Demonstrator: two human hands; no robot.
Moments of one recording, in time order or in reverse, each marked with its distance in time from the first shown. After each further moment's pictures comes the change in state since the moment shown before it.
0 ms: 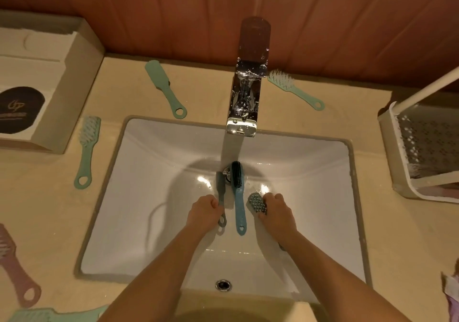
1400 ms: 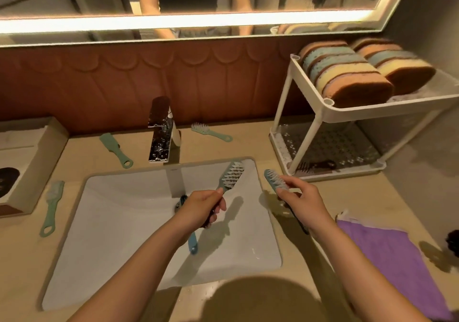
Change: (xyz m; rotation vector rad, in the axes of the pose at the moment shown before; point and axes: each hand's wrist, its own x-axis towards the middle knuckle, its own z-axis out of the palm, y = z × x) left_hand -0.171 0.146 0.012 -0.317 -0.276 0.406; right_hand -0.152 0.111 -0.170 0.970 0.433 -0.076
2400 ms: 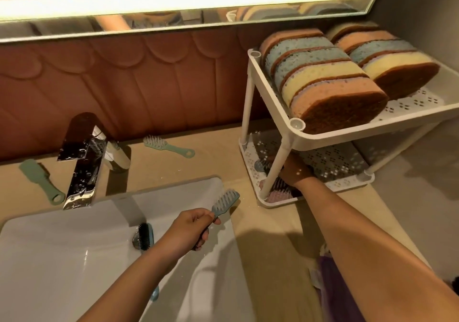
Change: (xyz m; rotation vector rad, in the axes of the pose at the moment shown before) left_hand 0.096 0.013 0.058 0.067 -0.052 -0.110; right_hand 0.187 0.012 -0.067 -0.750 -0.130 -0.143
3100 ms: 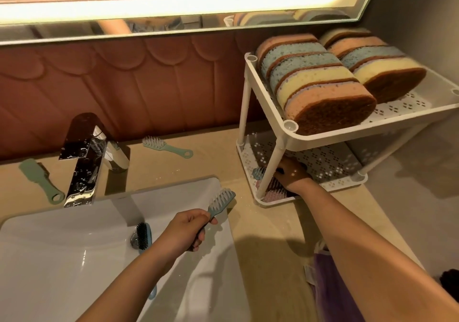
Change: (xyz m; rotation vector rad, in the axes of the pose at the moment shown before) left_hand -0.013 0.004 0.001 -0.060 0.027 -0.018; right_hand -0.005 0.018 0.008 -0.045 -0.023 0.052
